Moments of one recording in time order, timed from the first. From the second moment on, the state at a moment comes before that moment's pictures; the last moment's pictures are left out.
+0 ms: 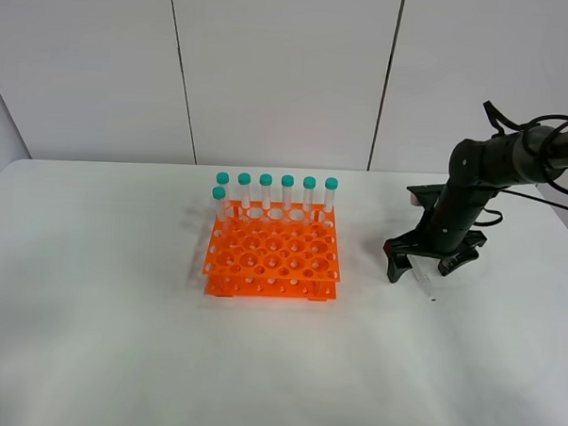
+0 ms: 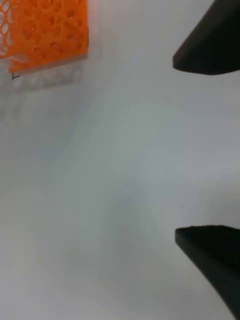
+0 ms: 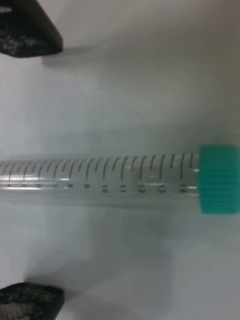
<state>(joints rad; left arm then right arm) 0.00 0.00 -0.49 -0.02 1.05 0.00 0.12 2.15 -1.36 0.09 0.79 -0.11</state>
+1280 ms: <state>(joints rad) 0.00 0.00 -0.49 -0.02 1.05 0.00 0.12 1.70 -1.24 0.04 0.92 -0.21</state>
